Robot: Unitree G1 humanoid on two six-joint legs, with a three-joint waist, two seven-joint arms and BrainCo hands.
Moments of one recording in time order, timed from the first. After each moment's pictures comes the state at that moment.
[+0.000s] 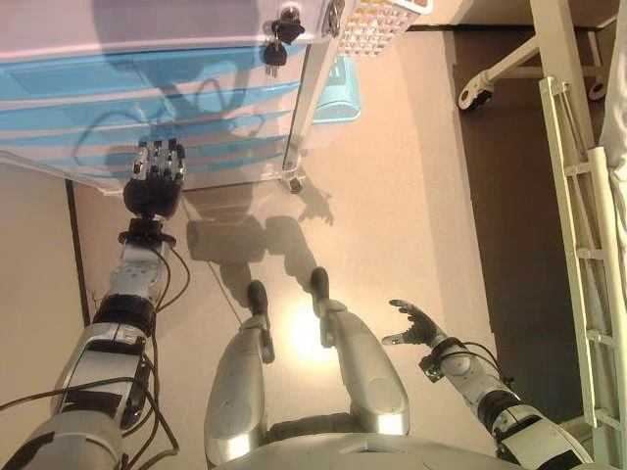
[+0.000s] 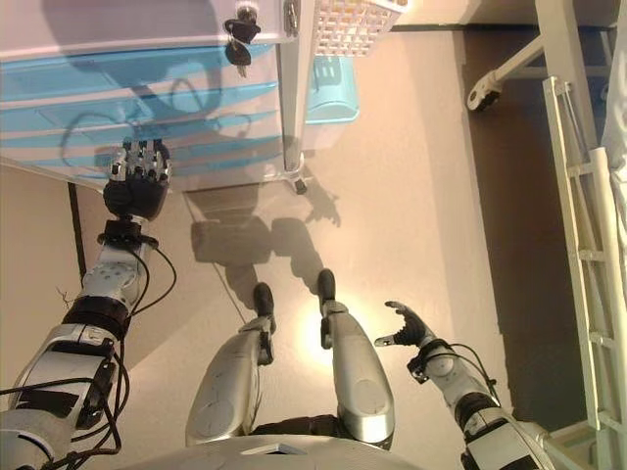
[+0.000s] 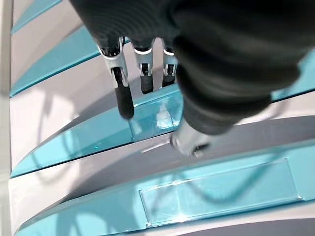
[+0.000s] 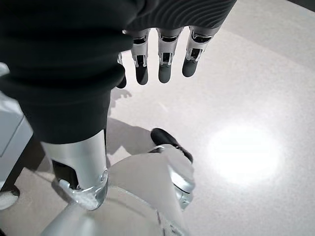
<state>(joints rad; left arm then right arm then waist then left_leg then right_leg) -0.53 0.57 -0.09 0.77 -1.80 -0.06 -0.57 -0.22 -0.35 0.36 1.08 -0.18 -0.37 -0.01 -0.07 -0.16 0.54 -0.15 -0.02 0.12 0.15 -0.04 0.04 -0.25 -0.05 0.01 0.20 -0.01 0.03</state>
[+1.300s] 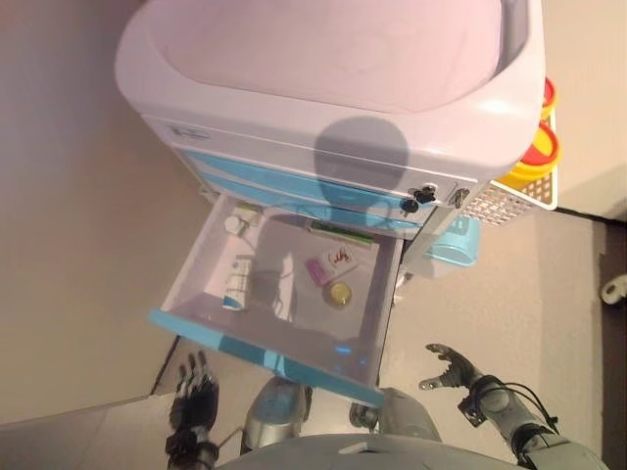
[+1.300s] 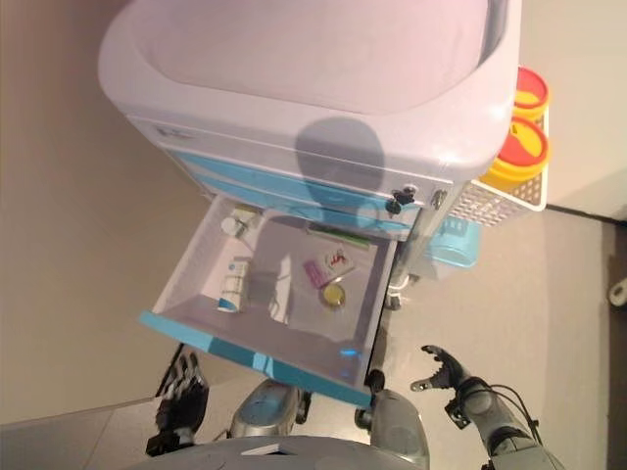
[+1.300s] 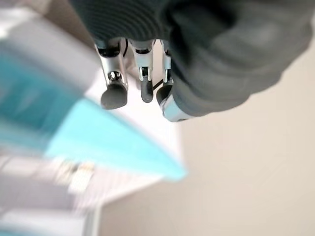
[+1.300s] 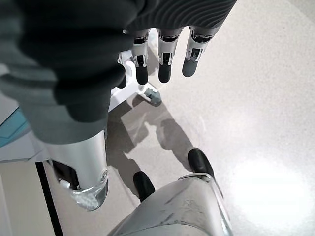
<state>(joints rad) 0.14 0.15 0.31 1.25 -1.72 0.19 -0.70 -0.11 -0.42 0.13 1.25 -0.34 -0.40 0.05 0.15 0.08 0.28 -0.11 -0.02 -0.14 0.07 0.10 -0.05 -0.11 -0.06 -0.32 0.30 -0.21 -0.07</state>
